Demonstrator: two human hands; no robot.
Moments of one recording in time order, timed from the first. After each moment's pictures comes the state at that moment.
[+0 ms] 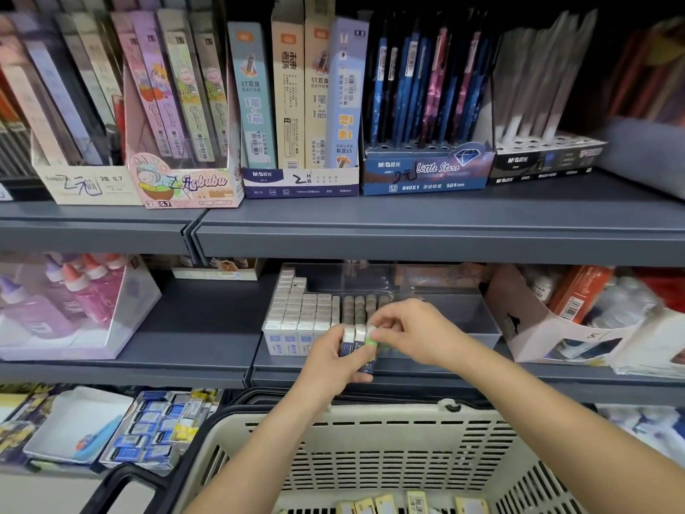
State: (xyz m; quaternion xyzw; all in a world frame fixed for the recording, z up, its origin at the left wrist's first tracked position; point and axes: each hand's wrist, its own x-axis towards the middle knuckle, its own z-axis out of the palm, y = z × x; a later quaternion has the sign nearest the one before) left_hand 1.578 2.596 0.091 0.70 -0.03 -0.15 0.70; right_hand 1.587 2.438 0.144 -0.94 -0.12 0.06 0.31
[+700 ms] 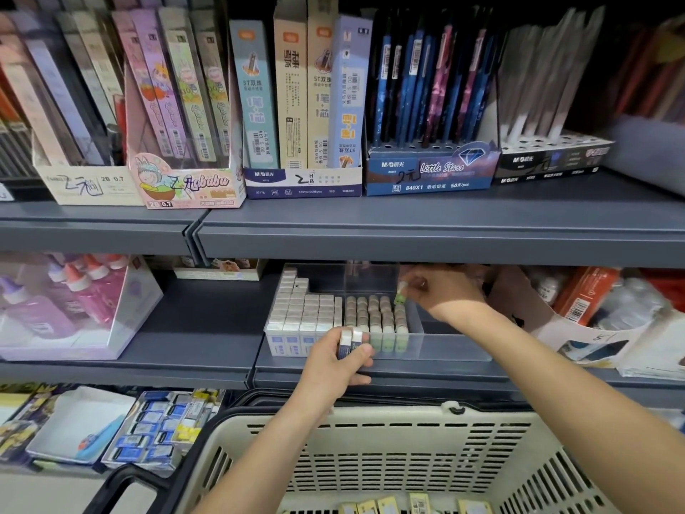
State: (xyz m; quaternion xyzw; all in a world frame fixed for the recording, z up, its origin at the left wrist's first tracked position) left_hand 1.576 2.597 0.087 0.70 -0.01 -0.12 0.70; right_hand 1.640 2.400 0.143 -0.98 0.00 -0.06 0.17
